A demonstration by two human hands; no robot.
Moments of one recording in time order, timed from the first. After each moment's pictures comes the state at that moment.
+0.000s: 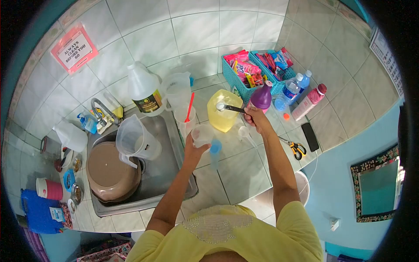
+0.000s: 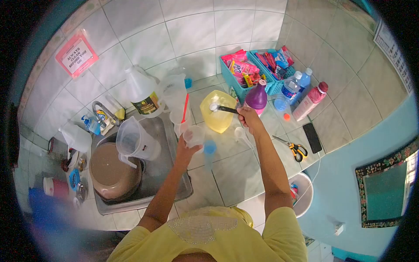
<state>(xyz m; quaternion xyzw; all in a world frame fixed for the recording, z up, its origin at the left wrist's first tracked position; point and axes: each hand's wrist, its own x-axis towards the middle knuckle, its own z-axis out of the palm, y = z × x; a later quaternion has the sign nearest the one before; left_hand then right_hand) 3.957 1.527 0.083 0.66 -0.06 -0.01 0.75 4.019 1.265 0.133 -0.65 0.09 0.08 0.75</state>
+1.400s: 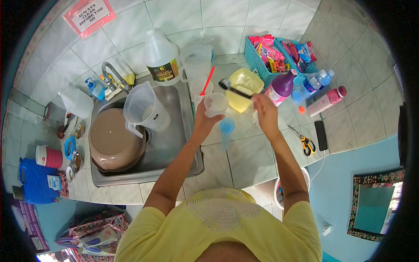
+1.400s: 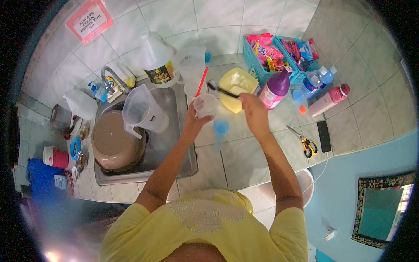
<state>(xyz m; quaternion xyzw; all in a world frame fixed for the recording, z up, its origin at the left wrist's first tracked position) 3.966 1.532 0.106 0.67 -0.07 0.05 0.73 3.962 1.335 0.169 -0.86 -0.15 -0.25 0.41</state>
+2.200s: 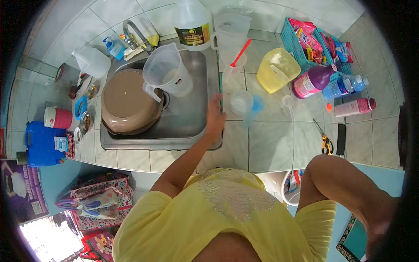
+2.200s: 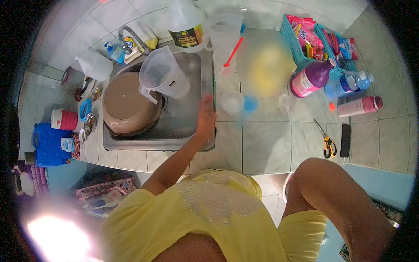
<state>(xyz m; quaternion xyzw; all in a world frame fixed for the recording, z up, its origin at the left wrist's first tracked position) 3.903 1.565 0.029 0.70 0.05 0.09 0.71 3.833 1.334 0.429 -0.46 -0.59 -0.23 0.61</state>
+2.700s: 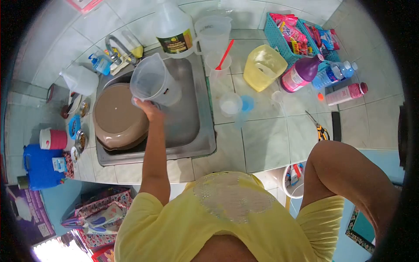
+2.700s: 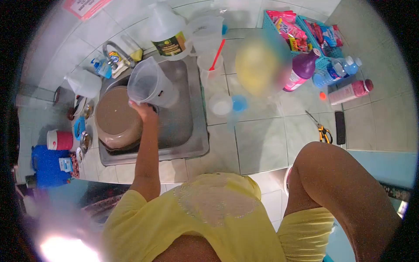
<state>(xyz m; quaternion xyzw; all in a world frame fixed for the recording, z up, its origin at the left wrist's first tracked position) 3.966 1.728 0.046 0.45 0.25 0.28 0.81 3.816 1.343 0.442 -0.49 -0.60 -0.24 0.58</state>
